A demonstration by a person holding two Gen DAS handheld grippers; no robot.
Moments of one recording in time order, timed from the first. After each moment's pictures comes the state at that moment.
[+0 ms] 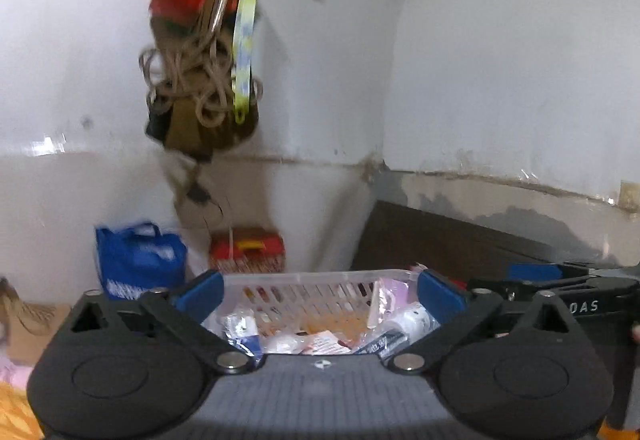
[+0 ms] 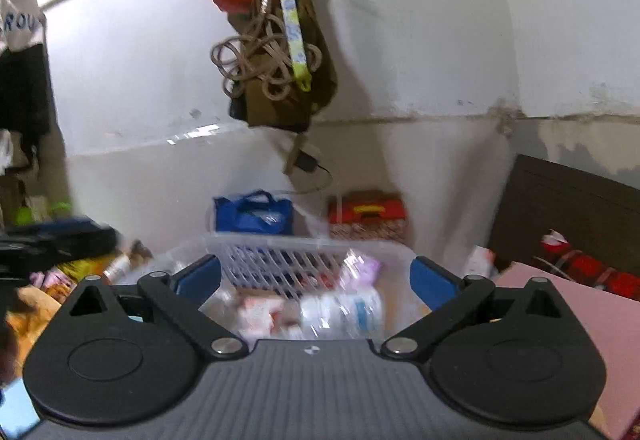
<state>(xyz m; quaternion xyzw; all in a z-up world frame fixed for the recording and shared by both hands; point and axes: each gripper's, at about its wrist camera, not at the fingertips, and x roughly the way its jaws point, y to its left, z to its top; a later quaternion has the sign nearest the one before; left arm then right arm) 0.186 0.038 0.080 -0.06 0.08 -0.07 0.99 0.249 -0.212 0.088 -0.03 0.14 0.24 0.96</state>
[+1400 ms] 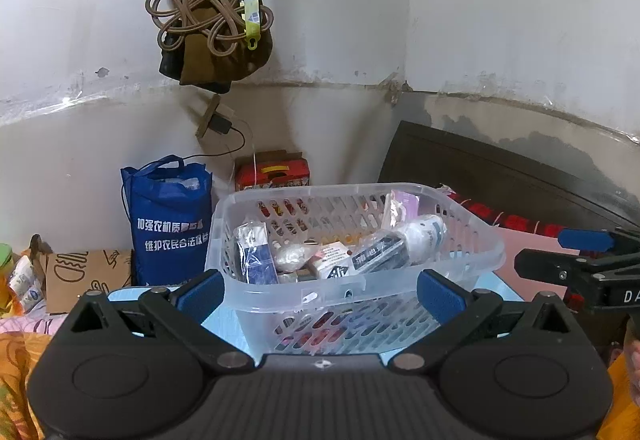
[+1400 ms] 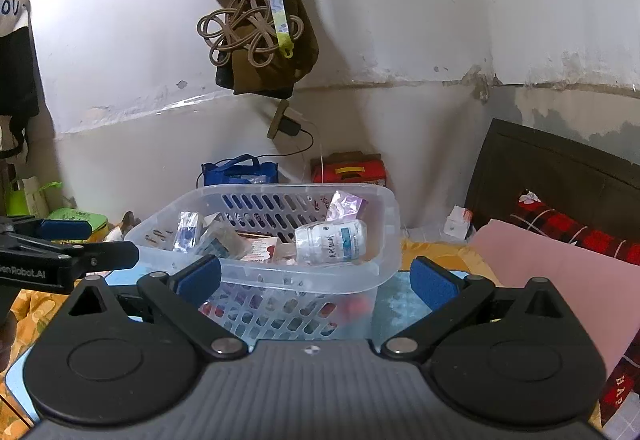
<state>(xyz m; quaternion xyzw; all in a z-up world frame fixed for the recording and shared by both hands) 0.175 0.016 0.076 -0.03 0.21 -0.03 0.98 0.209 -0.225 0.079 -0.02 0.19 0.22 0.96</state>
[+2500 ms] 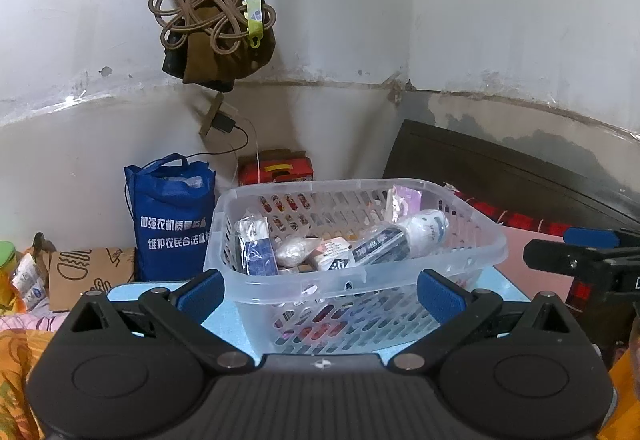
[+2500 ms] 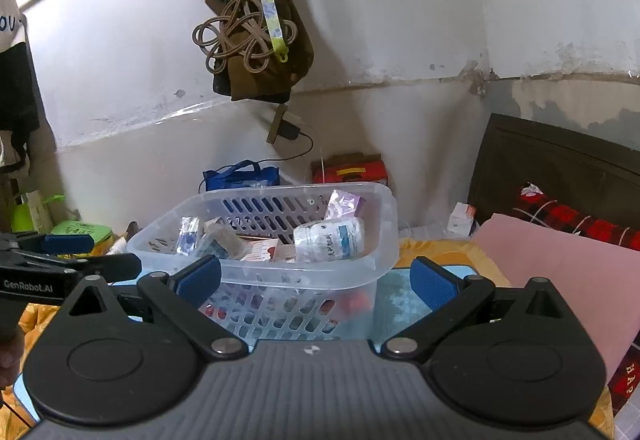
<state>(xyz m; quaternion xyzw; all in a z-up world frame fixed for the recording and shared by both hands) 0.174 0.012 0.070 -0.03 0.21 -0.02 0.98 0.209 -0.236 0.076 0.00 0.19 0.22 0.96</state>
